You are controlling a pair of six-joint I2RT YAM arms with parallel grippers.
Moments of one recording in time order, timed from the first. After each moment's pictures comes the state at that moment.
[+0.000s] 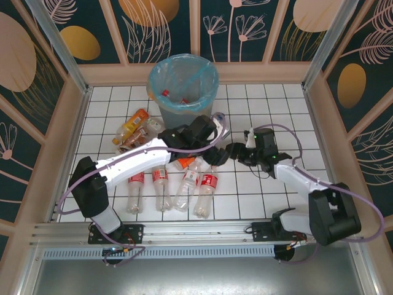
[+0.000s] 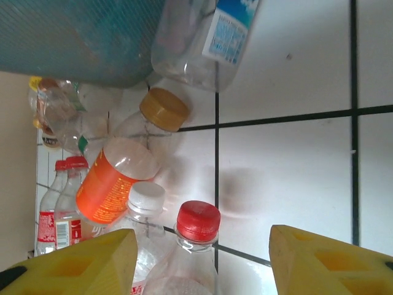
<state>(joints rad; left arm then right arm) -0.95 1.67 1.37 -0.55 0.13 -0.19 0.35 1.28 0.58 -0.06 -0.50 0.66</state>
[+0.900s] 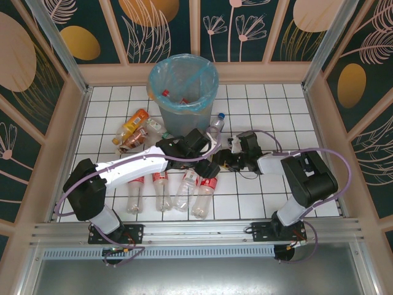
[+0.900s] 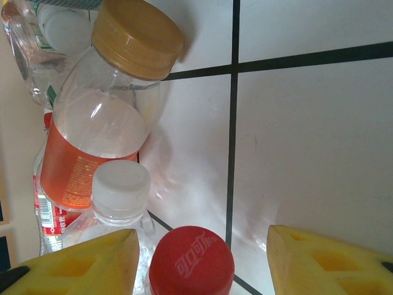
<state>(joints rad) -0.95 1.62 1.21 -0.54 0.15 -0.20 0.42 1.62 0.58 0.21 -0.66 0.72</state>
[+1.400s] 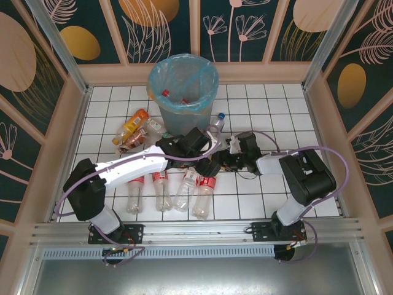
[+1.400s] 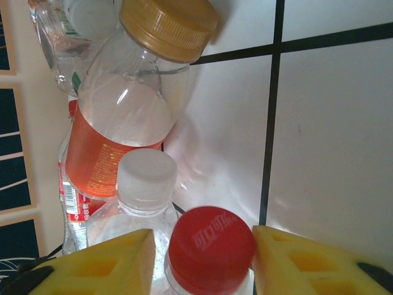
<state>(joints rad) -0.95 1.62 1.23 -0.55 0.13 -0.21 0.43 1.64 0.57 0.28 -0.73 0.76</state>
